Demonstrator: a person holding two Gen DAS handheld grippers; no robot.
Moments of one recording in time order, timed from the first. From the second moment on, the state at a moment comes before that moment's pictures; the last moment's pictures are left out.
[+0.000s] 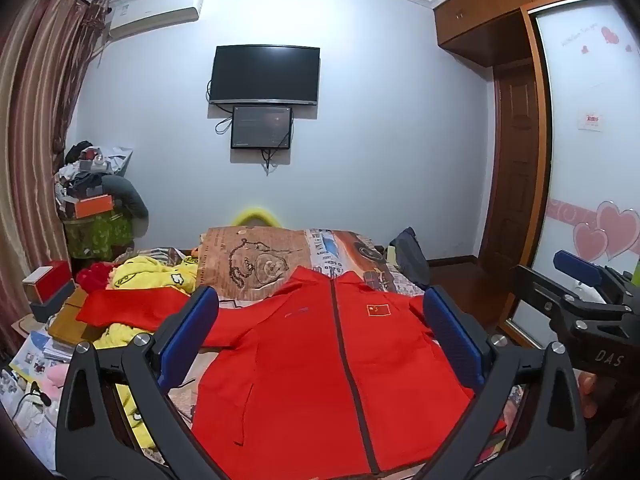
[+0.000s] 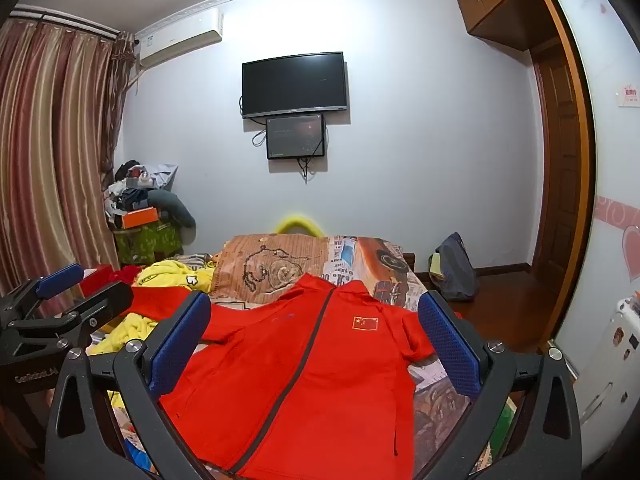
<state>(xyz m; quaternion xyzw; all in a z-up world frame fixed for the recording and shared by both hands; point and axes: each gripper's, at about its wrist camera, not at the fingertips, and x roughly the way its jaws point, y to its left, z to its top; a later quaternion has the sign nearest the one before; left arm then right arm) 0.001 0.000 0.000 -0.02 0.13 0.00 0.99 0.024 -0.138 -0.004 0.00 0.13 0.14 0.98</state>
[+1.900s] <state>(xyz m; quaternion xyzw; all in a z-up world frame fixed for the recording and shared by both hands) 0.006 0.005 -0.004 -0.03 0.14 0.00 0.99 0.027 -0.136 -0.008 0.00 0.13 0.14 0.98</state>
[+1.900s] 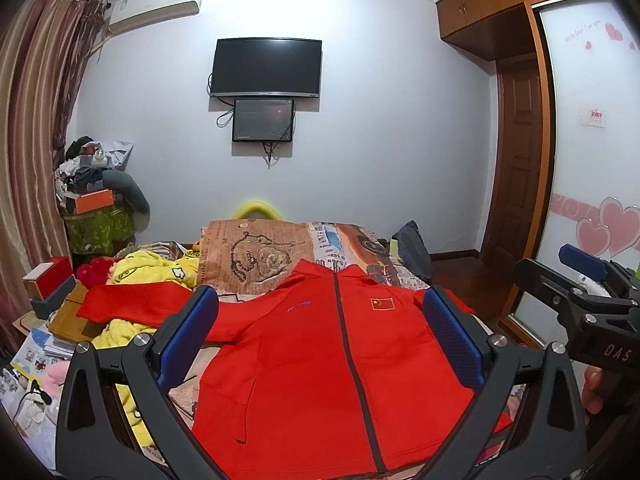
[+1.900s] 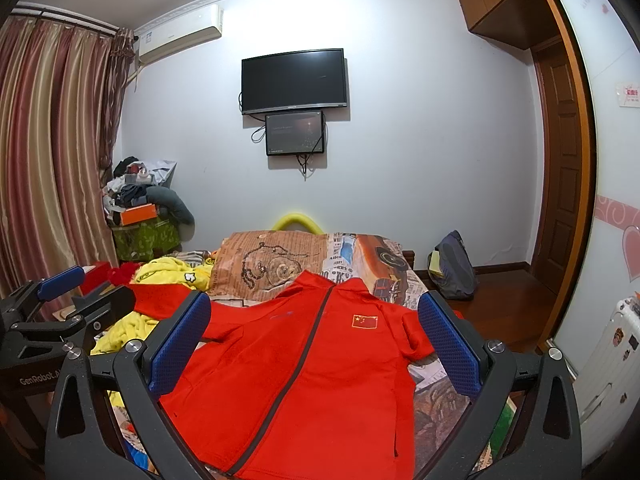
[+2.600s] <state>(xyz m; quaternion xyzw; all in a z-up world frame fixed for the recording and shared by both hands) 0.011 0.007 -0.003 -0.03 0.14 0.00 0.99 0.033 -0.140 -0.017 0.00 0.14 0.14 0.98</state>
